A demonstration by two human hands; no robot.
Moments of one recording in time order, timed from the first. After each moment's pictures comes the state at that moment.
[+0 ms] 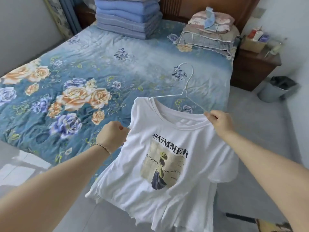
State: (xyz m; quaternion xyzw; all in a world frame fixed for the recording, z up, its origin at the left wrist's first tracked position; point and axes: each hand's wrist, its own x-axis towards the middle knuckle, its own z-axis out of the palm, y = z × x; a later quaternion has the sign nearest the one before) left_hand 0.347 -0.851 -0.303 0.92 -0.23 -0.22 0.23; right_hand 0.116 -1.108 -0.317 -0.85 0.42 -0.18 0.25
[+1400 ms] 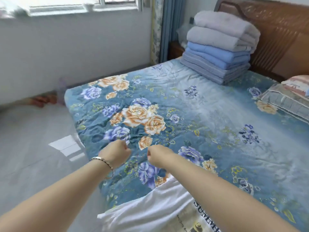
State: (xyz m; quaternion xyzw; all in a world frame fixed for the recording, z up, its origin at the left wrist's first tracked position) left_hand 0.469 -0.806 -0.288 0.96 -0.08 -0.20 0.16; right_hand 0.442 -0.959 -0.314 -0.94 0.02 0.30 0.16
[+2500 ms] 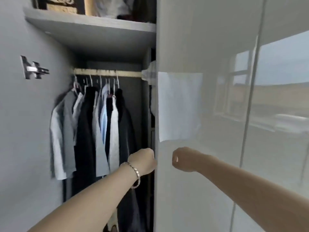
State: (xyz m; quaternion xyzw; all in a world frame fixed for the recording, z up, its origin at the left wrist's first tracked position) left_hand -0.017 -0.026 0.039 0.71 0.68 0.17 0.05; right_hand 0.133 -0.016 0.065 -0.57 -0.82 -0.01 -0.01
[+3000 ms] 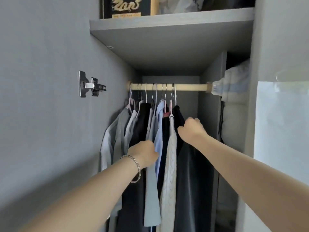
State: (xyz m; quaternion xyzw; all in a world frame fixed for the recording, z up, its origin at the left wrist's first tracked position) left_hand -0.220 0.062 0.107 0.56 0.80 0.23 -0.03; right_hand -0.088 0.143 0.160 -0.50 -0.79 0.12 0.33
